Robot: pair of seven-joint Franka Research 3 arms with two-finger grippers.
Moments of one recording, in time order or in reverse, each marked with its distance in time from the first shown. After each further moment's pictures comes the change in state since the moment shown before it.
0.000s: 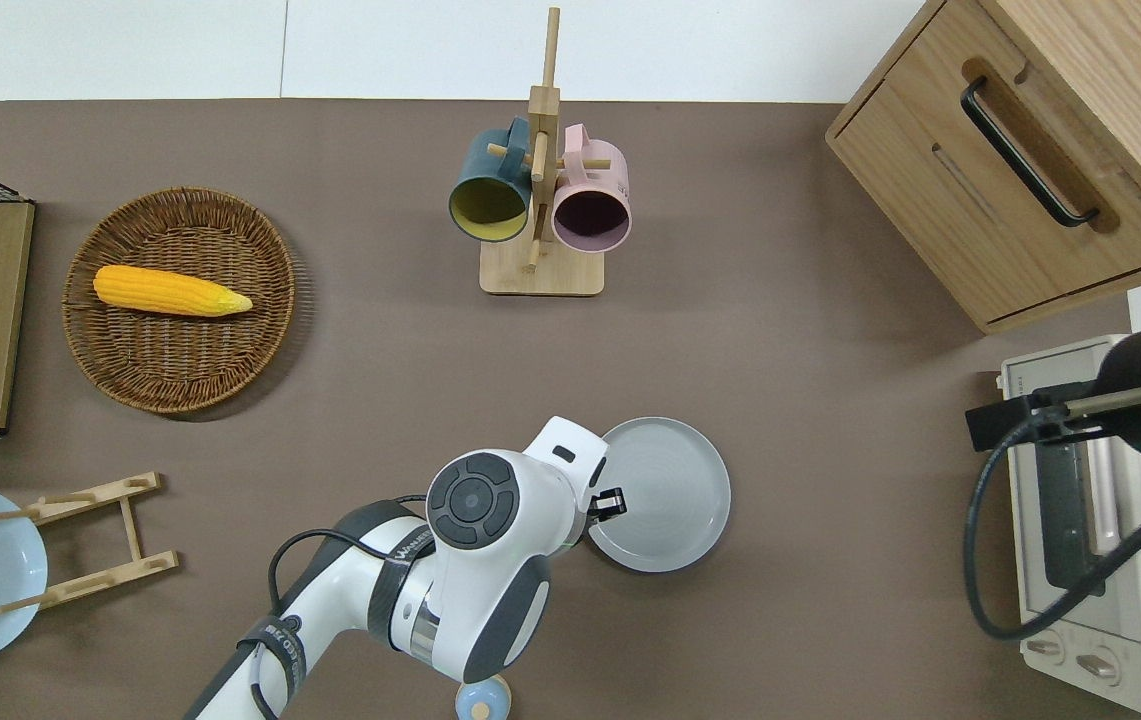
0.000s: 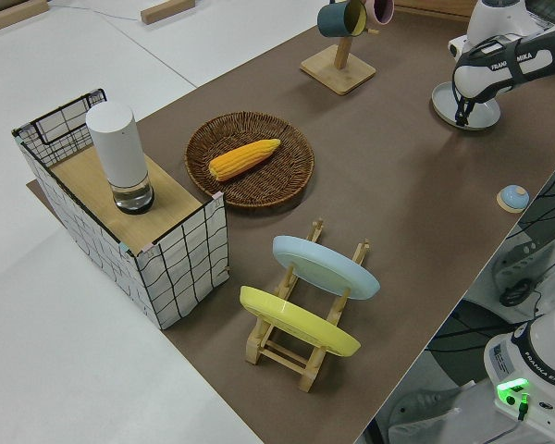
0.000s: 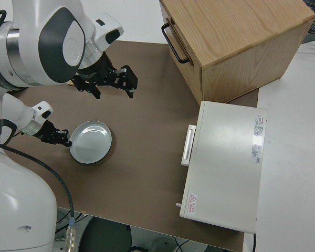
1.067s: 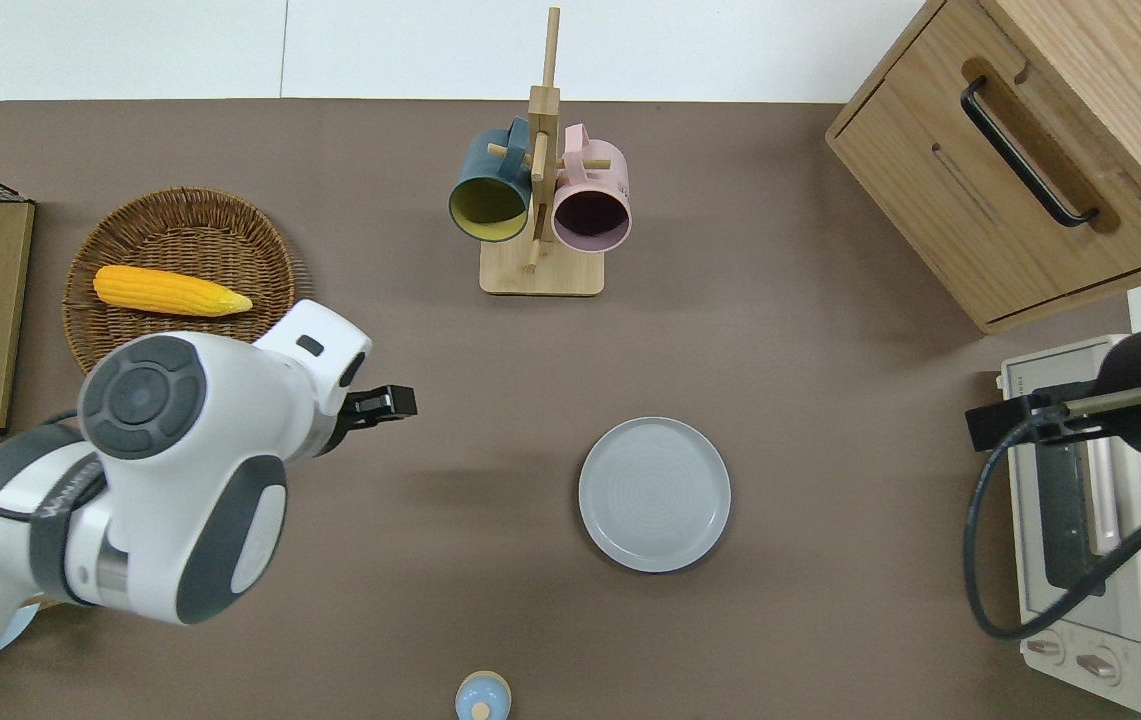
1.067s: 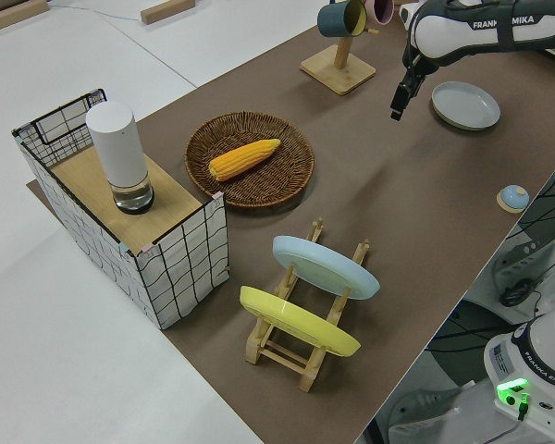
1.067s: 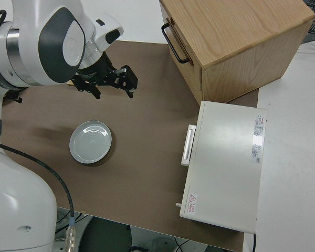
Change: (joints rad) left arm 0.234 -0.216 0.181 0.082 0.293 -0.292 0.216; right arm 0.000 0.000 0.000 0.000 0.000 0.000 0.000
